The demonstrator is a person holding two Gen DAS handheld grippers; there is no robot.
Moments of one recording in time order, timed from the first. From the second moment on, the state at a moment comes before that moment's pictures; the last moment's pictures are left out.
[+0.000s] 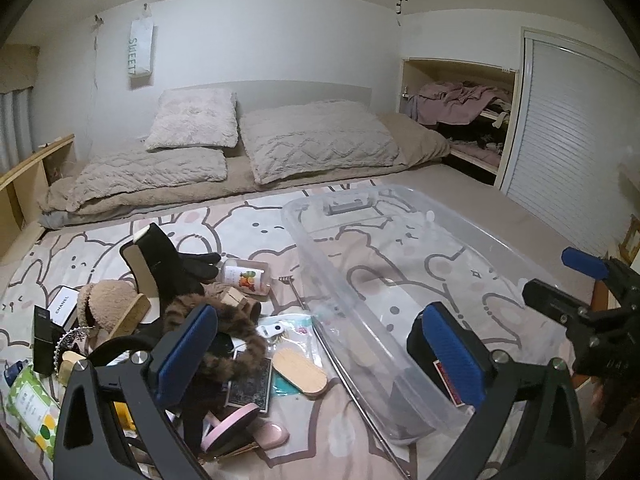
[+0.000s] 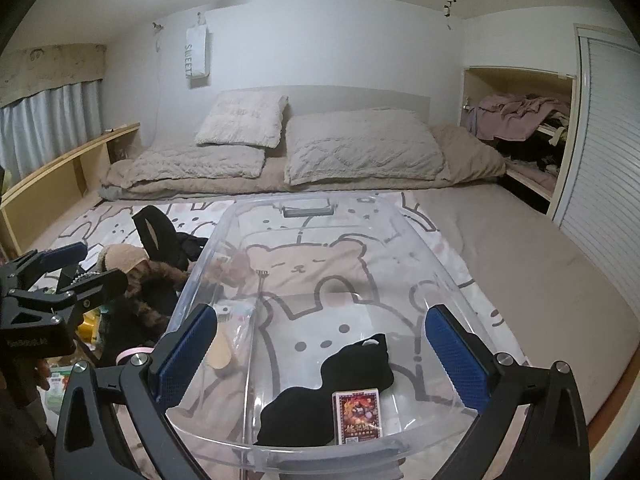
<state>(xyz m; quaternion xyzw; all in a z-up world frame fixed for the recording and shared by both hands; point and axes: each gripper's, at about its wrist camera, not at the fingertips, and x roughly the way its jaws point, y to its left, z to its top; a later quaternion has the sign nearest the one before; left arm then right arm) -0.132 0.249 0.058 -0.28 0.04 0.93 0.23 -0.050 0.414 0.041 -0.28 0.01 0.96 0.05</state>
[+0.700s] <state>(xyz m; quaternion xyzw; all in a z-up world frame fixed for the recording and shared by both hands) -0.129 0.184 0.051 -0.27 0.03 0.94 0.19 -0.054 0.365 0.048 -0.26 0.03 0.96 0.00</state>
